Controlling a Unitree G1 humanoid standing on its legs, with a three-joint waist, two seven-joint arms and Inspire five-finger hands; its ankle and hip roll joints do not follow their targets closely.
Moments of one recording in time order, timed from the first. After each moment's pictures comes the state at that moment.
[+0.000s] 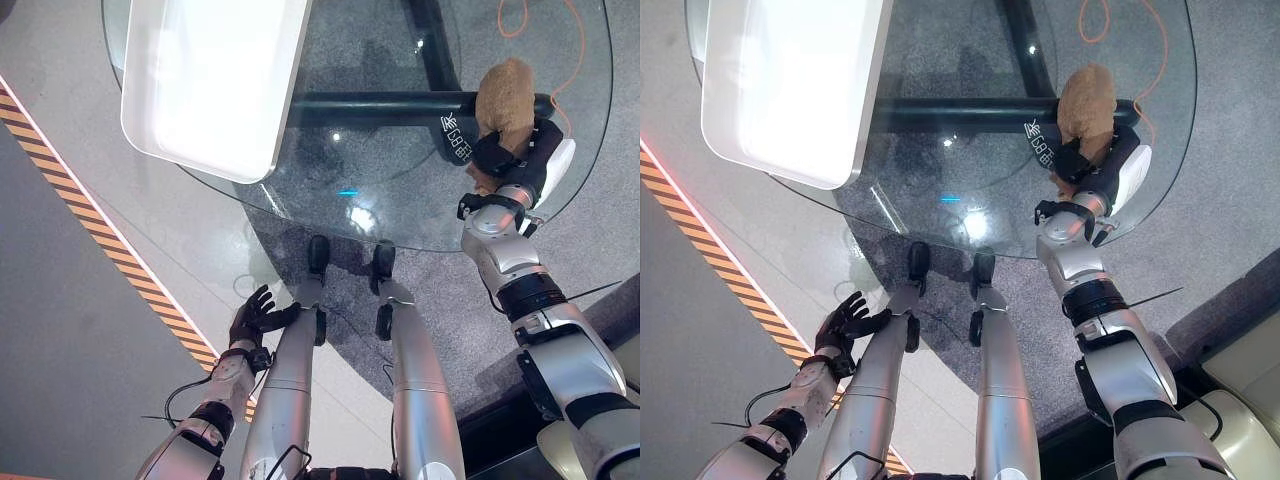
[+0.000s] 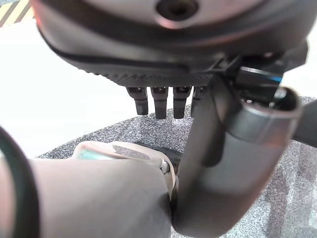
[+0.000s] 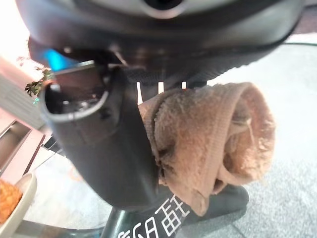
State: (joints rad) left arm -0.38 0.25 -0.39 1.03 -0.78 -0.29 0.07; right arm -0.93 -0.48 0.32 0.65 0.35 0.13 -0.92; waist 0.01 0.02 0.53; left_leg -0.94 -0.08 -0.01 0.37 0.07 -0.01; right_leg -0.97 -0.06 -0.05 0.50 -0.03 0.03
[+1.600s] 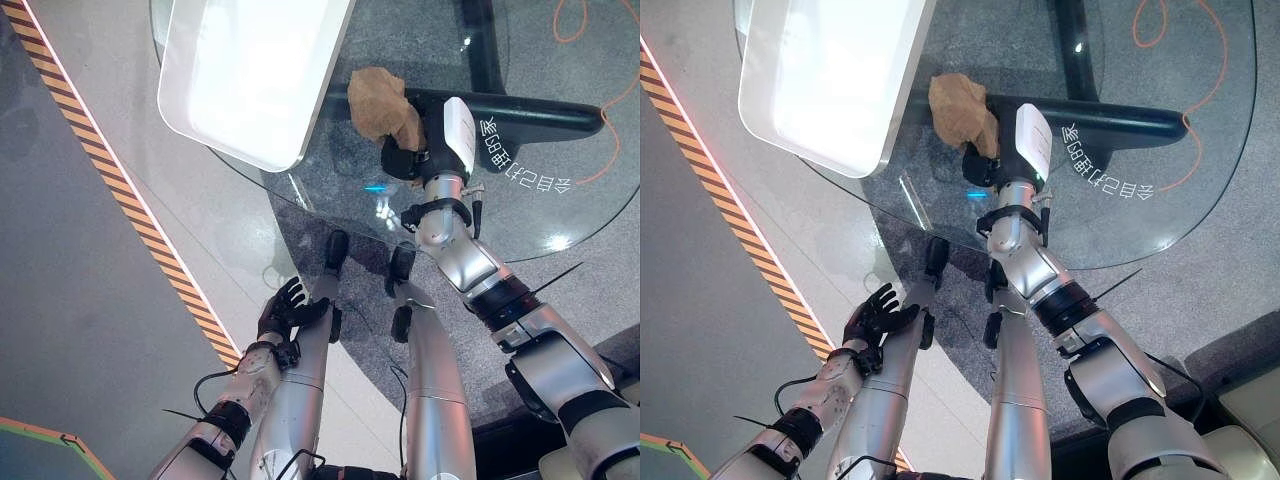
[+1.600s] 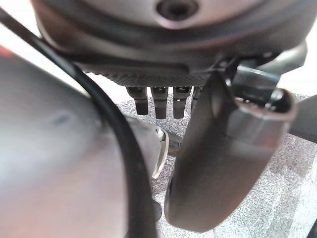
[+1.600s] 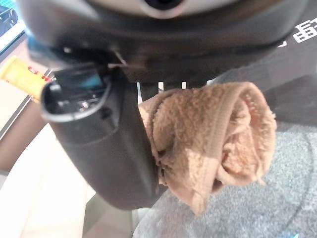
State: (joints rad) left arm -0.34 0.22 -0.46 0.76 -0.75 -0.17 0.18; right arm -0.94 -0.44 0.56 0.38 -0.01 0.30 -0.57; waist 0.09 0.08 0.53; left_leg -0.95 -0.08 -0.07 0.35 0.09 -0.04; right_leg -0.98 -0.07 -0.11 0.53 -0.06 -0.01
